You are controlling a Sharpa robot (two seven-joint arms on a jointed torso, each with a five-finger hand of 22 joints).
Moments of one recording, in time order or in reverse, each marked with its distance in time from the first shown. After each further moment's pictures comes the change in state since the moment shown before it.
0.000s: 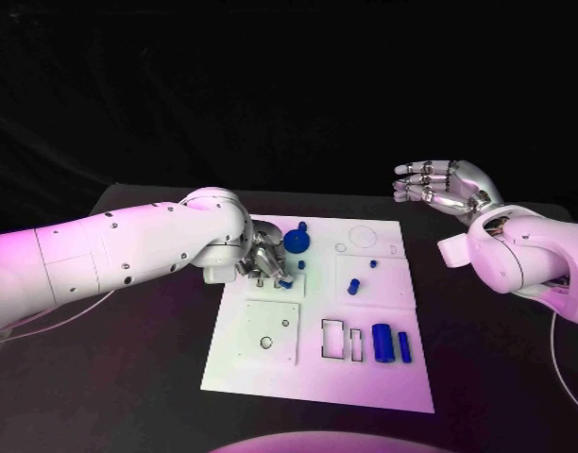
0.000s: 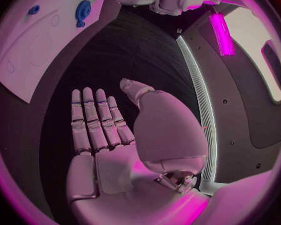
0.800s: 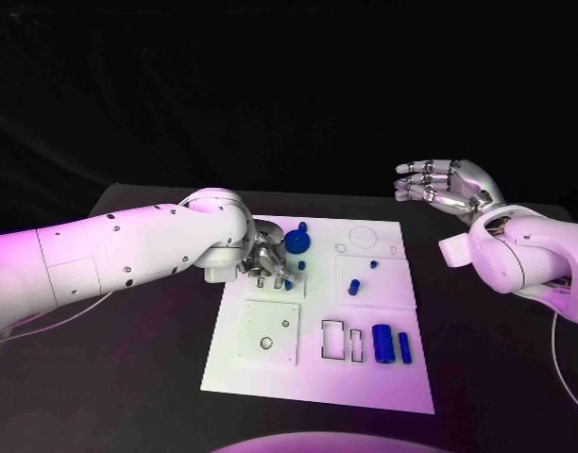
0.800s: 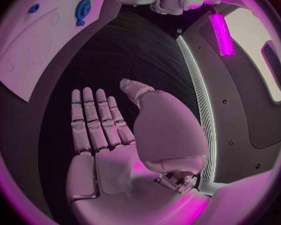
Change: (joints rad) left arm 0.000 0.006 0.003 0.007 -0.052 -0.002 -0.002; left_hand -0.074 0.117 -0.433 -0.016 -0.005 0.031 -0.004 -0.022 -0.037 0.013 0.001 0.008 0.022 0.000 0.000 0.000 0.005 0.000 0.000 0.000 -0.007 -0.012; right arm 0.002 -0.004 0.001 0.003 0.001 -0.006 0.004; right_hand 0.000 0.000 0.003 -0.003 0.000 0.000 0.000 0.000 0.001 0.000 0.000 0.000 0.001 0.000 0.000 0.000 0.001 0.000 0.000 0.000 0.000 0.002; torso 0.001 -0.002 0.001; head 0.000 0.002
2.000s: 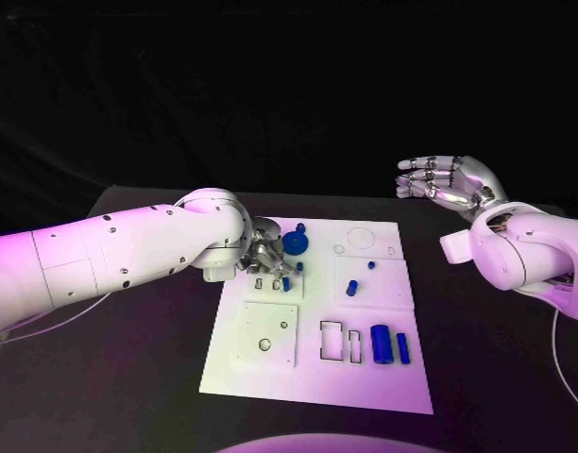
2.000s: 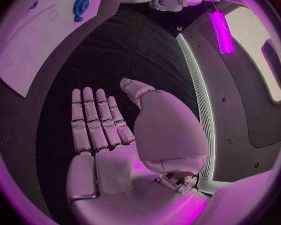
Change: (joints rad) left arm 0.000 -0.004 0.005 -0.003 -0.015 -0.040 0.004; left_hand -0.071 -0.007 -0.063 0.000 0.000 0.005 0.004 -0.004 -0.018 0.004 0.004 -0.004 -0.002 0.000 0.000 0.000 0.003 0.000 -0.004 0.004 -0.005 -0.012; right arm 0.012 -0.010 0.000 0.007 0.017 -0.008 0.004; right_hand 0.000 -0.008 0.000 0.000 0.000 0.000 0.000 0.004 0.003 0.000 0.000 0.000 0.004 0.003 -0.004 0.004 0.004 0.000 0.004 -0.004 0.008 0.007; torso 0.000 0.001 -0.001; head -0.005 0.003
